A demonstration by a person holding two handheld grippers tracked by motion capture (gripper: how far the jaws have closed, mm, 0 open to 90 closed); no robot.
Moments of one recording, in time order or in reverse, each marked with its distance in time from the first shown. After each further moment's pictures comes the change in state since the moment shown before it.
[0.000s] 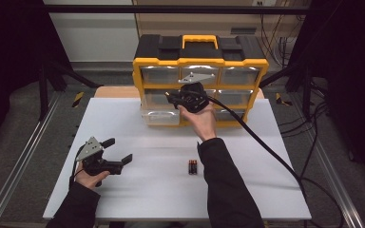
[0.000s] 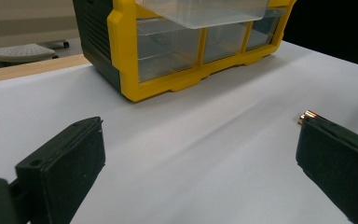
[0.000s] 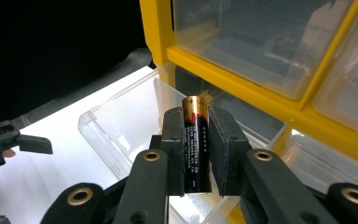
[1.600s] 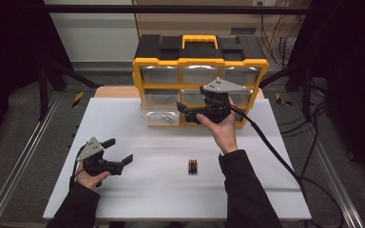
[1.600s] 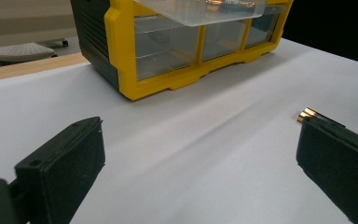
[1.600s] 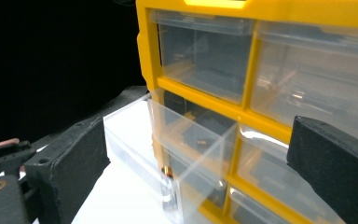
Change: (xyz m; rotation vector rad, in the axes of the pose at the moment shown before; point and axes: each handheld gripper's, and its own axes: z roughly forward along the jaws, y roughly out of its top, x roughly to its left) left arm -0.001 0.000 0.001 0.006 -0.002 0.005; right arm -0.005 -0.020 -0.069 -0.190 -0.045 0.017
